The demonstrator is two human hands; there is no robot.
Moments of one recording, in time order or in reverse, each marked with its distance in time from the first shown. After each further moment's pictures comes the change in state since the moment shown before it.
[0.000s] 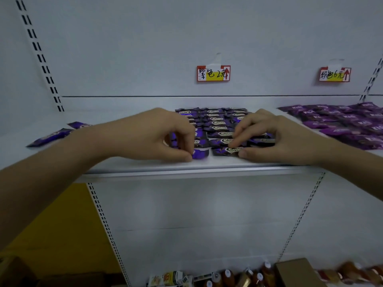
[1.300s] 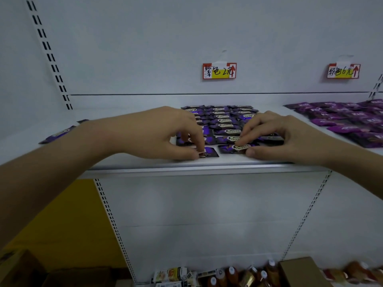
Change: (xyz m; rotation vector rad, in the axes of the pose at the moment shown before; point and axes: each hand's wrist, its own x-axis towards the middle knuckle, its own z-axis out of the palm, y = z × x) left_hand -0.002 0.004 -0.004 0.098 -0.079 -0.022; right_hand -0.004 0.005 0.004 0.071 -0.015 0.020
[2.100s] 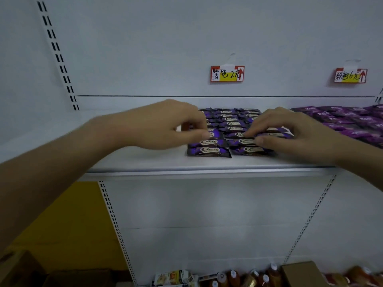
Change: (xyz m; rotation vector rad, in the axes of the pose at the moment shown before) left_hand -0.001 -0.012 -0.009 0.057 0.113 -0.052; right_hand 0.010 -0.013 -0.005 -0.095 0.055 0.035
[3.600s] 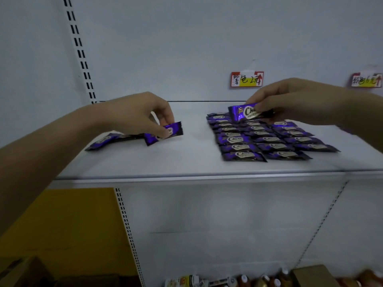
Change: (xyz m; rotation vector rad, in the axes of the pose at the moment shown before) left_hand -0.049 -0.083 -0.033 -0.224 -0.056 -0.385; right_hand 0.080 -0.044 -0.007 0.497 -0.136 0.347
